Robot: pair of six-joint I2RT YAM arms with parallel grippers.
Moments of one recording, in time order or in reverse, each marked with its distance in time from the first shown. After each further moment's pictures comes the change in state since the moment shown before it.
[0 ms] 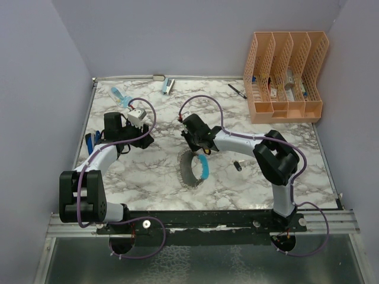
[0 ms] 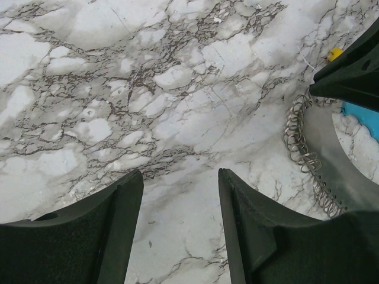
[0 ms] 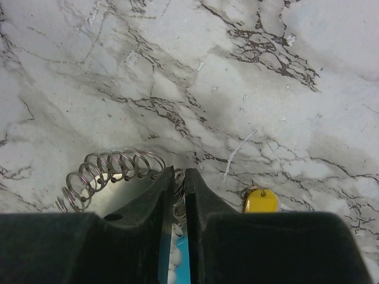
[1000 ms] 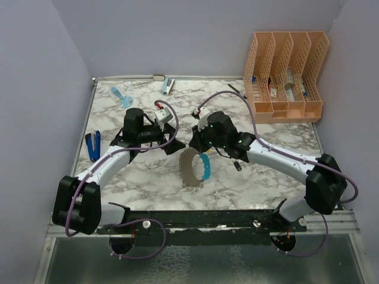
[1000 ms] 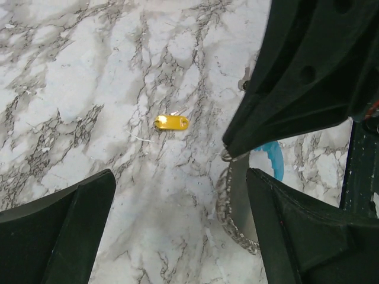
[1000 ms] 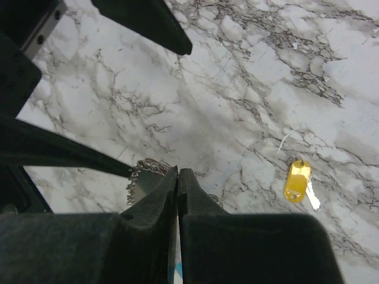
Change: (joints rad) left arm -0.311 -0.088 0.032 0.136 0.246 -0.079; right arm 0.000 -0.461 -0.254 0.124 -0.255 0.042
